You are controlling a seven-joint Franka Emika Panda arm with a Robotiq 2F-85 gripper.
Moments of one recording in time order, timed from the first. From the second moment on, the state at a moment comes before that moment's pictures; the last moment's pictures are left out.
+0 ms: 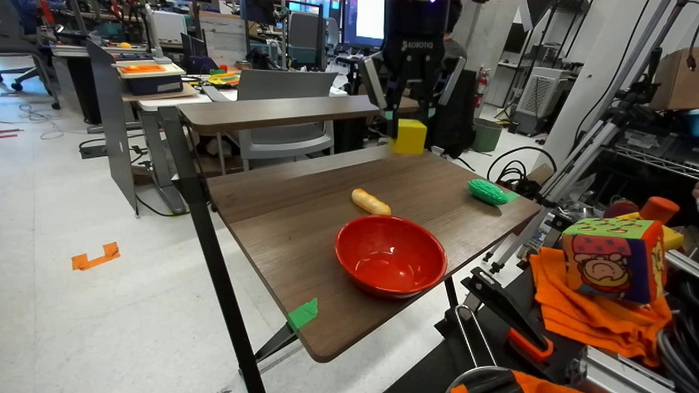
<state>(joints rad) 0.21 0.30 0.02 -2.08 -0.09 2.25 0.62</state>
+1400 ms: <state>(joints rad) 0.06 0.99 -0.15 -1.38 -0.17 2.07 0.34</state>
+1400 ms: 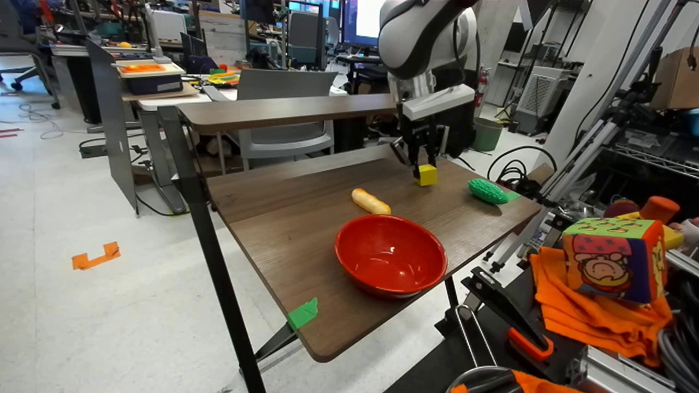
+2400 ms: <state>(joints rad) 0.12 0.75 -0.13 -1.55 -0.19 2.10 0.27</state>
